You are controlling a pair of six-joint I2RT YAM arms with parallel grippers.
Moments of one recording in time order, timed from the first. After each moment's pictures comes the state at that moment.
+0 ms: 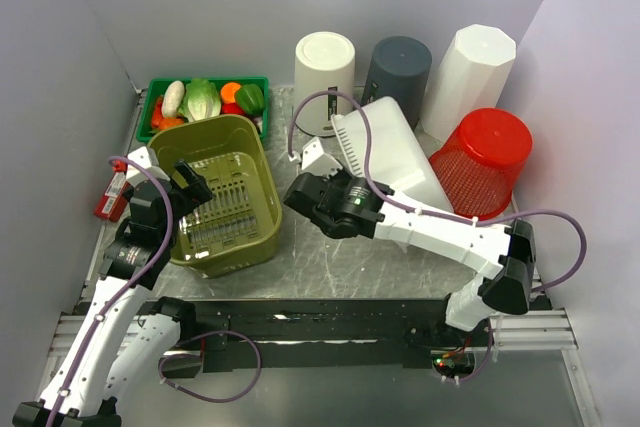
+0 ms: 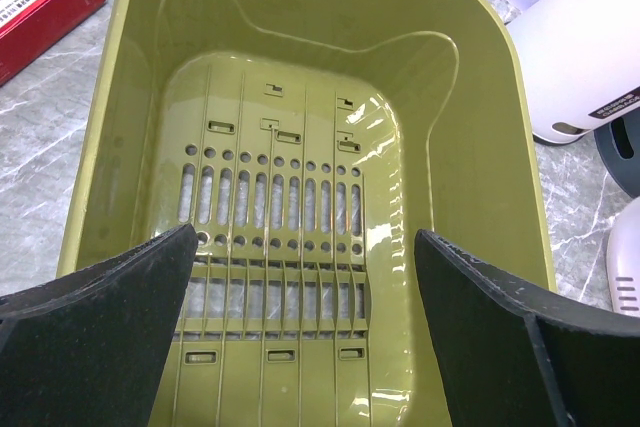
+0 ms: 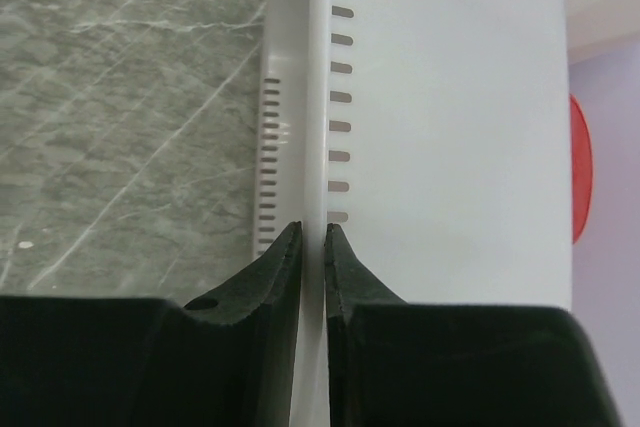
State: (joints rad) left arm -0.25 0.65 0.74 -0.48 -0.40 -0.56; right arm 1.14 1.54 1.51 -1.07 1.03 0.22
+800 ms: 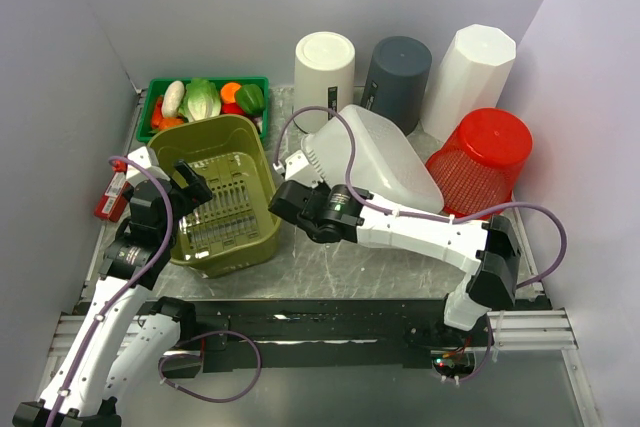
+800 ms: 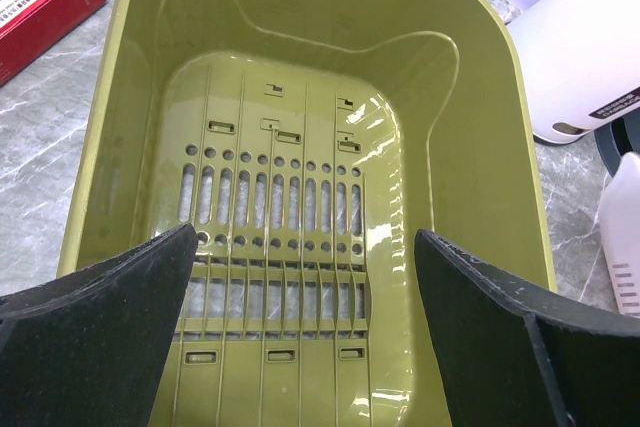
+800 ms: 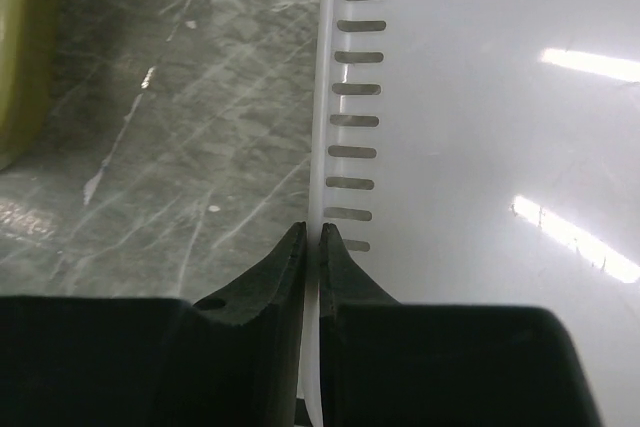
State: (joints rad) left arm -0.25 0.65 0.74 -0.48 -0.40 -0.56; right arm 1.17 1.62 1.50 -0.97 0.78 0.35
